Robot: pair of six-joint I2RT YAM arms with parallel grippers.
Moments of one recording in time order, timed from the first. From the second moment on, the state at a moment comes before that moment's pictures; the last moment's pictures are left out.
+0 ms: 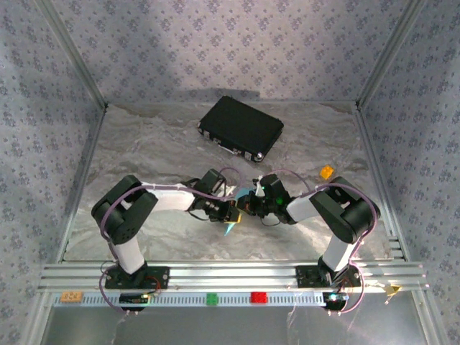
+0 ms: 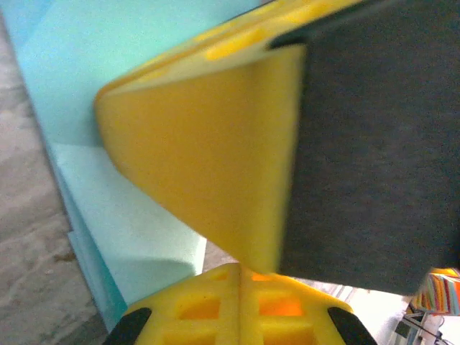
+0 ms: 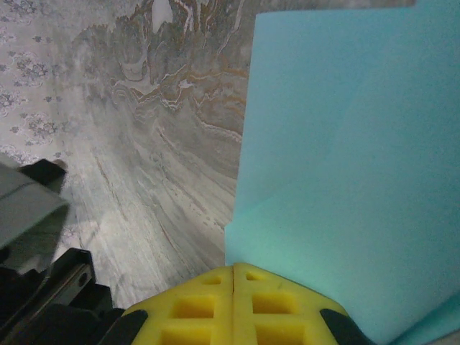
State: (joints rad) left arm -0.79 1.76 0.82 -0.11 0.65 -0.67; right arm 0.64 1.72 0.51 0.53 -0.49 1.03
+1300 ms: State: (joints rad) left arm -0.82 1.69 0.76 -0.14 0.65 -0.66; right arm 0.64 1.72 0.50 0.53 -0.49 1.03
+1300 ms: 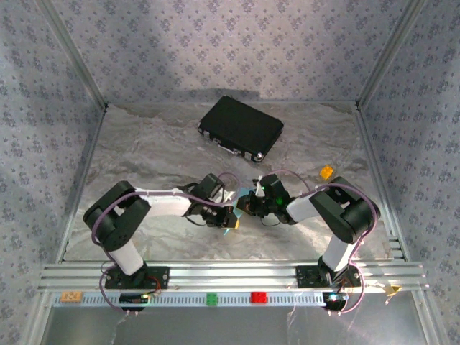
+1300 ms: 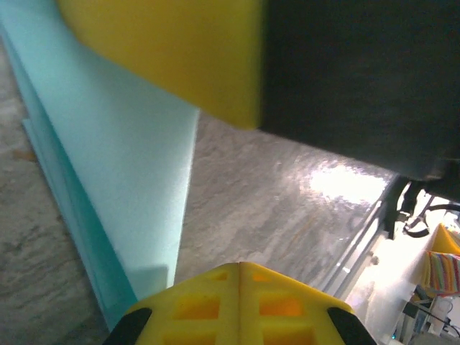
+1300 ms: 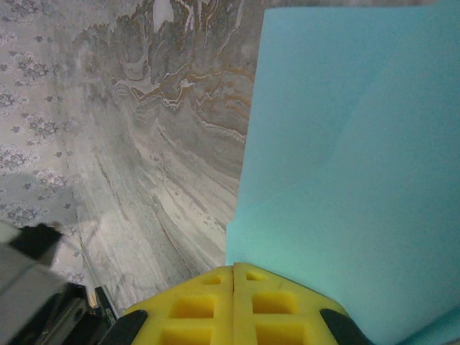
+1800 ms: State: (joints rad) left arm -0.82 1.65 0.68 -0.13 0.61 -0.65; right arm 0.64 1.72 0.50 0.54 -0.49 1.03
